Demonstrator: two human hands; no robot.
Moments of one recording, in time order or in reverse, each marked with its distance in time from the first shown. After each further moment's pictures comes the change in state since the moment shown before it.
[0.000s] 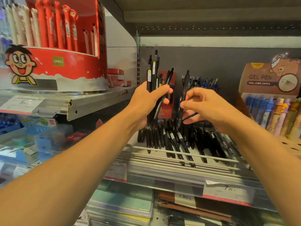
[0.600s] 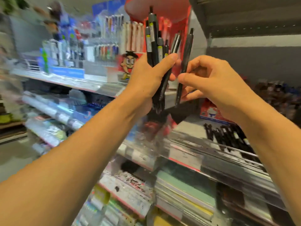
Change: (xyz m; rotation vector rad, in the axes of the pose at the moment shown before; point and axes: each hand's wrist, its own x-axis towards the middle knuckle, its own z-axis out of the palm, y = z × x) left_hand -0.098 0.099 -0.141 0.158 0.376 0.310; right_hand -0.027 -0.133 0.146 0.175 -0.194 -0.428
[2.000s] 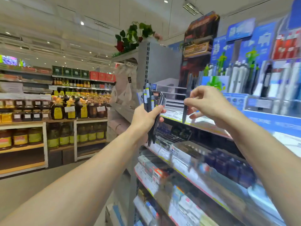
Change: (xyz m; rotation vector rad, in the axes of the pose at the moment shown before) left_hand 0.264 -0.144 -0.798 0.289 0.435 -0.177; right_hand 0.450 -0.016 0.749 0.027 -0.148 -0.014
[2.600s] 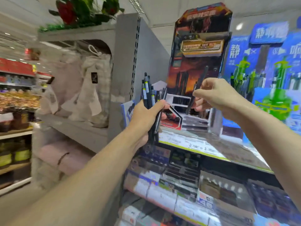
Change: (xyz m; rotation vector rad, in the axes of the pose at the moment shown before) left_hand 0.278 -0.108 -0.024 -0.344 -0.452 -0.079; right_hand 0.208 0.034 0.101 -0.306 0.387 0.181
